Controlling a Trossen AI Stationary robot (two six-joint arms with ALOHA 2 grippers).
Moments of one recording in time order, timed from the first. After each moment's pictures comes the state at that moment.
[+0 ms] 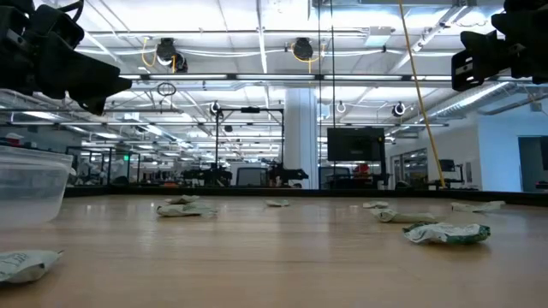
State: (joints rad) left arm -0.19 0.13 0.01 0.06 -0.17 -0.09; right arm 0.18 0.07 0.02 0.15 -0.18 0.04
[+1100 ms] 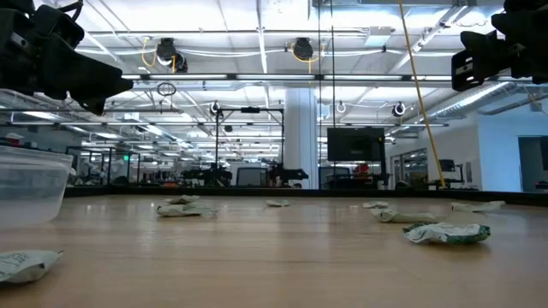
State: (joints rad) left arm -0.19 0.13 0.01 0.06 -0.19 -0.07; right arm 0.18 0.07 0.02 0.15 -0.19 0.04
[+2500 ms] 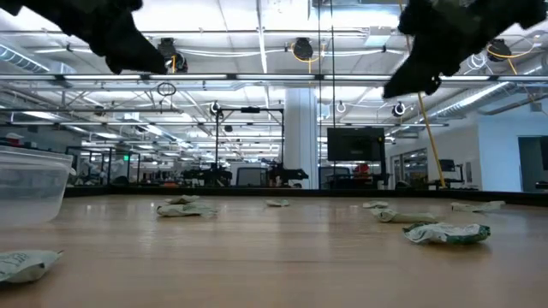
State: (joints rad) left arm -0.09 0.74 0.58 -0.32 -0.33 -0.19; right arm 0.06 0.93 0.61 -0.34 0.23 0.29
